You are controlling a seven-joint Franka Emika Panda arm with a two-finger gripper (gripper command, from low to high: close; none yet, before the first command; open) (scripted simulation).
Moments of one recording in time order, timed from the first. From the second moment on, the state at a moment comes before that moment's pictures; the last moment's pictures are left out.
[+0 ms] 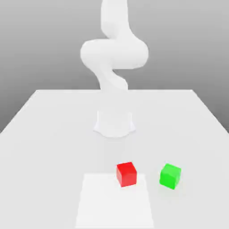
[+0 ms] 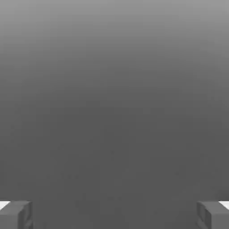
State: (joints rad) arm 0.01 -0.74 0.00 -2.37 0.00 2.35 0.78
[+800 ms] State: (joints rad) arm 0.11 0.17 0.00 -2.90 0.00 3.06 0.60
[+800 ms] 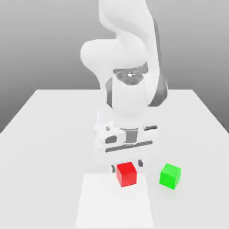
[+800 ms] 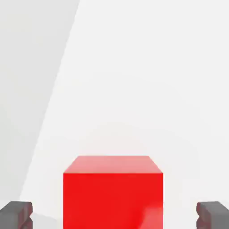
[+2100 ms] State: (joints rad) arm 0.31 0.07 0.18 -2.81 -0.06 2.88 0.79
